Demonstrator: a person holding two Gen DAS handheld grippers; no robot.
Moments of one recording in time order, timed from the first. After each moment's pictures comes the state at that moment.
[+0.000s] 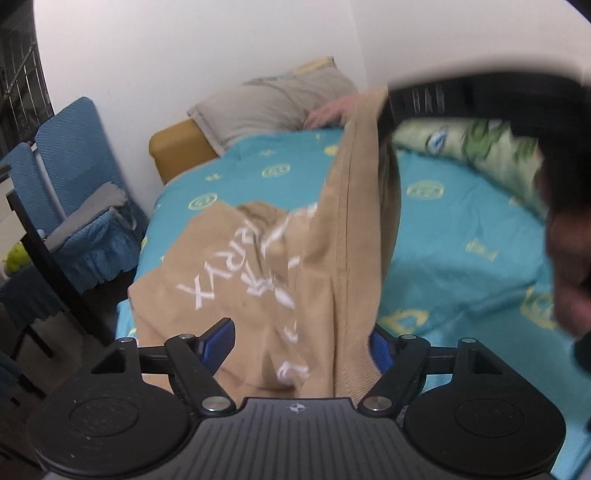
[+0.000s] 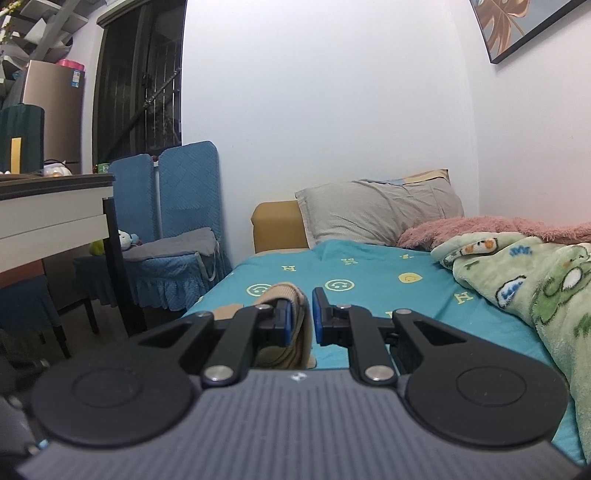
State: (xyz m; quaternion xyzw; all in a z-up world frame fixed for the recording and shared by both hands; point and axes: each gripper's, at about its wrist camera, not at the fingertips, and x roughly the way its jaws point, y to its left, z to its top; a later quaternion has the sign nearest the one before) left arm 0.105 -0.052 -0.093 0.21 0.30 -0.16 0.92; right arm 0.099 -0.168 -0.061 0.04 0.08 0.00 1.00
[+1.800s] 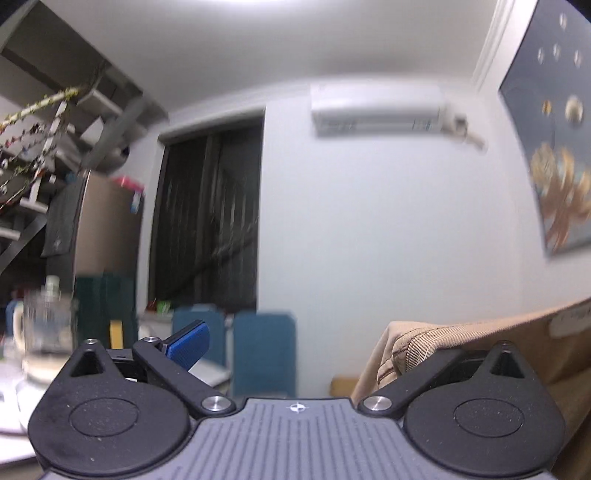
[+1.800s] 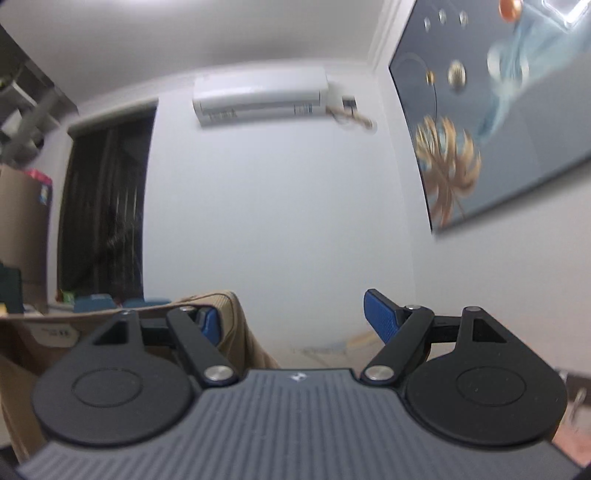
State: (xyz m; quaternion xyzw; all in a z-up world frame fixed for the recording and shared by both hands) left arm -0.060 0.083 0.320 0.02 -0.07 0.05 1.00; right arm -0.065 -0.204 0.291 0.04 -0.11 -0.09 0.99
